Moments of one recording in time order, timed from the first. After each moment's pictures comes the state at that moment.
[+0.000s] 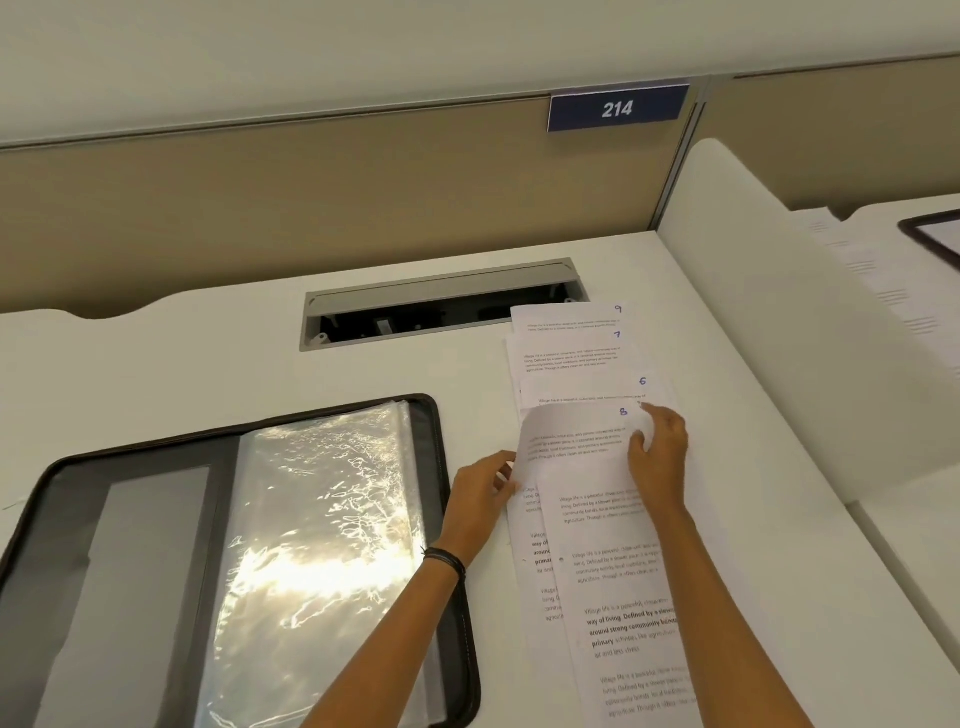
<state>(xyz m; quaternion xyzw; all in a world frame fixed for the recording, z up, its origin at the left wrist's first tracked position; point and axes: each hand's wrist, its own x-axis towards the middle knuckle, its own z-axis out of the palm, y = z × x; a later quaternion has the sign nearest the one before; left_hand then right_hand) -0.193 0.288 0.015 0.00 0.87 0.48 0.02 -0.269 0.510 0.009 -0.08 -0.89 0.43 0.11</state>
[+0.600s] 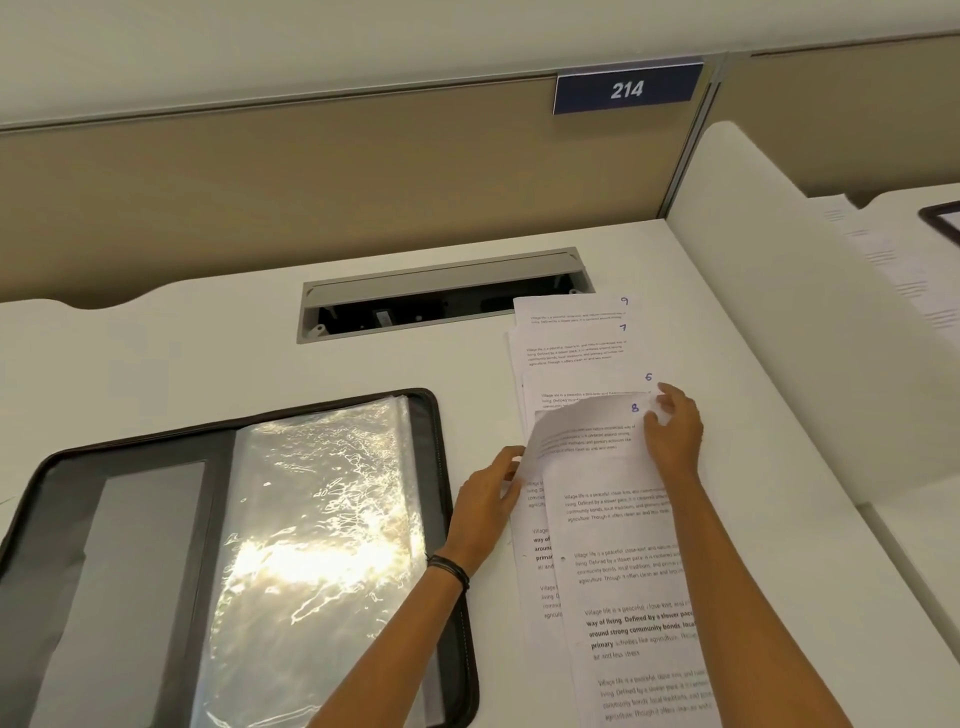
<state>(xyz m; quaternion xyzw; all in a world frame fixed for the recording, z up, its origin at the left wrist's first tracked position) -0.189 0.297 0.007 0.01 0.87 0.50 0.02 -0.305 0.523 0.009 -0.14 -0.87 0.46 0.09</state>
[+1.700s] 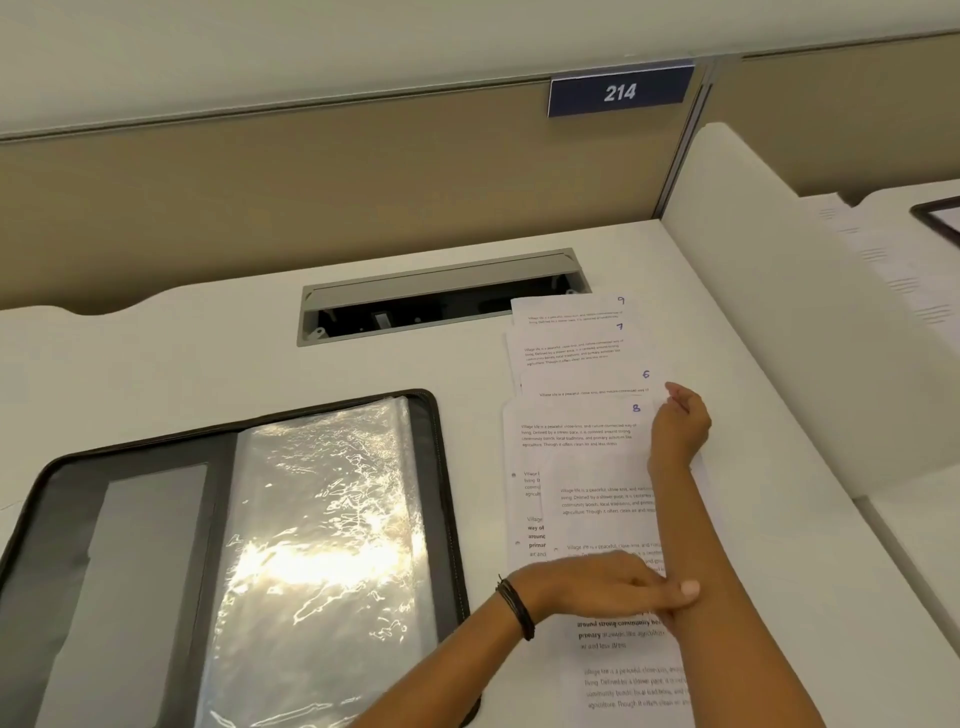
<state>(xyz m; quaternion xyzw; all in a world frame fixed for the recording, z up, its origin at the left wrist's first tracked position) -0.156 0.380 0.097 0.23 0.71 0.47 0.47 -0.310 0.507 0.017 -0.32 -0.71 0.60 0.17</state>
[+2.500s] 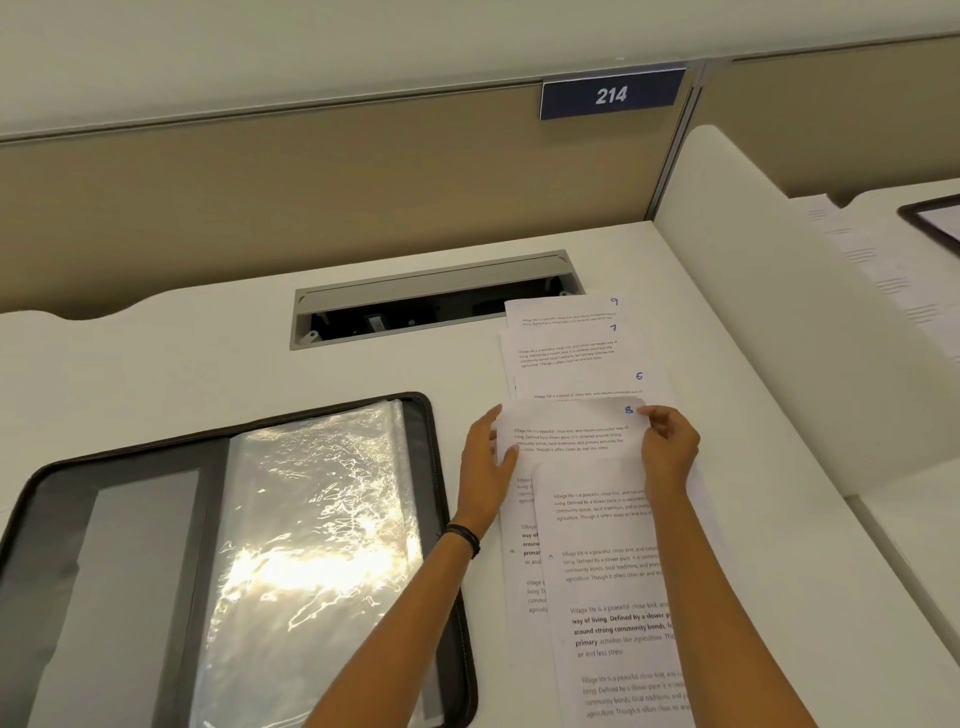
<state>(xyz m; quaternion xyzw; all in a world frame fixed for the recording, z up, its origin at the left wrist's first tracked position) -0.223 0.305 0.005 -0.10 0.80 0.59 -0.03 -0.287 0.514 0.001 -0.25 -0.76 0.59 0.12</state>
